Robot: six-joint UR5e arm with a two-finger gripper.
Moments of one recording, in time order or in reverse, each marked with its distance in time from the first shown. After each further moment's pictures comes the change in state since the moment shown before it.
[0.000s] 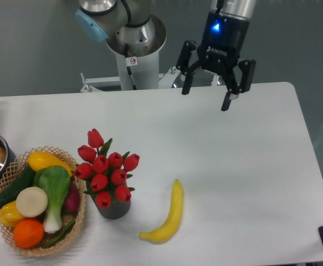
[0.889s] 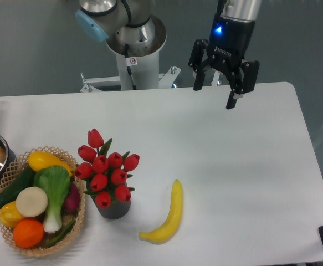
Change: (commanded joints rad) arm 0.009 -0.012 0.084 -0.146 0.325 0.429
